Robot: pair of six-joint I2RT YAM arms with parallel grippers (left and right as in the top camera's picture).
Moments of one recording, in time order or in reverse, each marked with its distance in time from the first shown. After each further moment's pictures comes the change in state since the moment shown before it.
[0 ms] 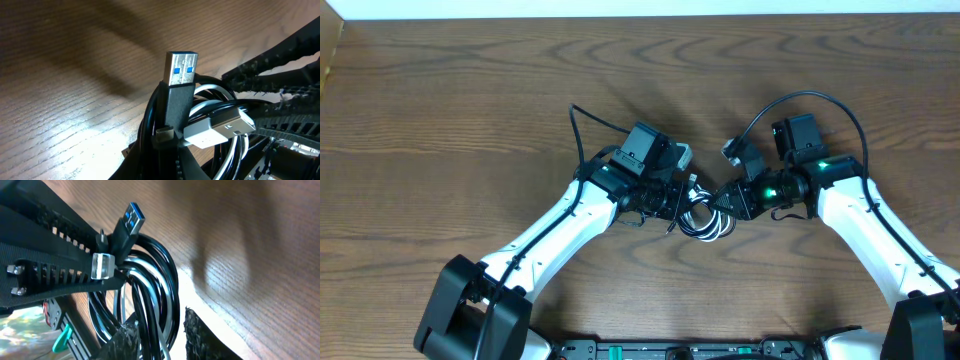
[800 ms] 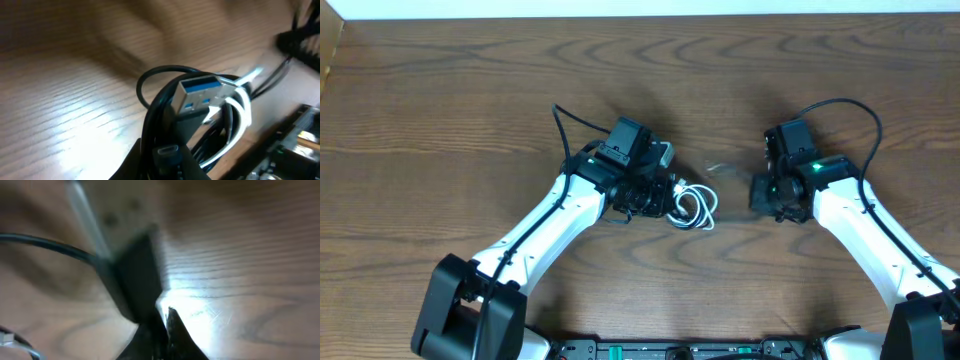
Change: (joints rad) left arm 0.083 0.000 0.001 -0.096 -0.006 0.011; right arm 0.026 0.000 0.000 -0.099 0.687 0.628
